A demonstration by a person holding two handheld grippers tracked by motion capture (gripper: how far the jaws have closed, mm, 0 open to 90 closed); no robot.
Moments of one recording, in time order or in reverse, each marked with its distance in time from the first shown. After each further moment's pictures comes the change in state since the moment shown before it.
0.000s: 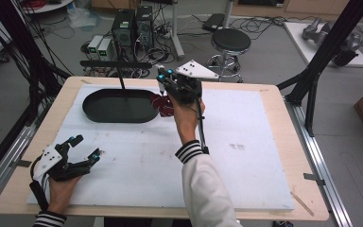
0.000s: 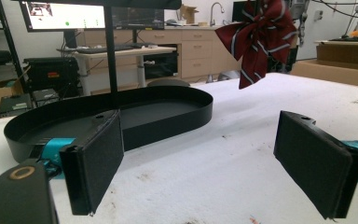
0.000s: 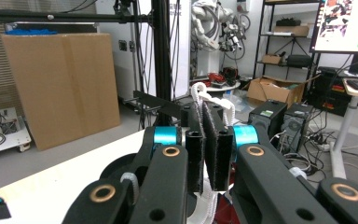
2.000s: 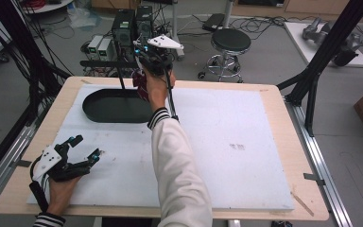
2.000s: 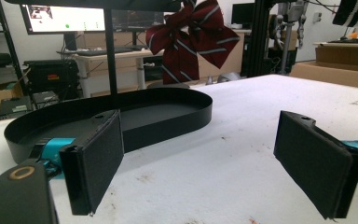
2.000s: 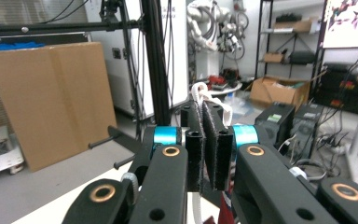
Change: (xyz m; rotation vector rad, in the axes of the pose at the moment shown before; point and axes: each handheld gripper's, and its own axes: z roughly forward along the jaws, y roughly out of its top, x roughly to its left) left arm 0.000 0.000 -0.001 -0.006 -0.002 0.001; right arm -0.014 0.014 0.122 -0.021 -0.015 0.048
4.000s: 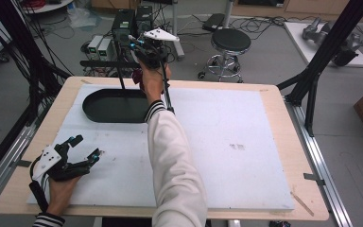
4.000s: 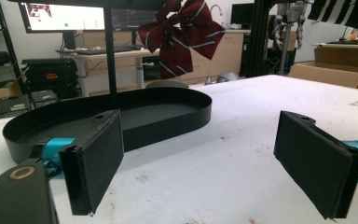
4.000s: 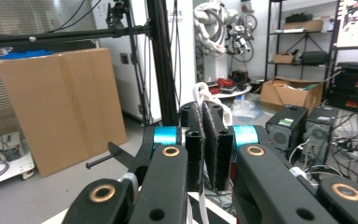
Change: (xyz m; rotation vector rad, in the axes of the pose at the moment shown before) left arm 0.001 0.000 0.000 -0.001 -0.004 -0.011; right arm -0.008 0.006 0.027 0.007 0.043 0.029
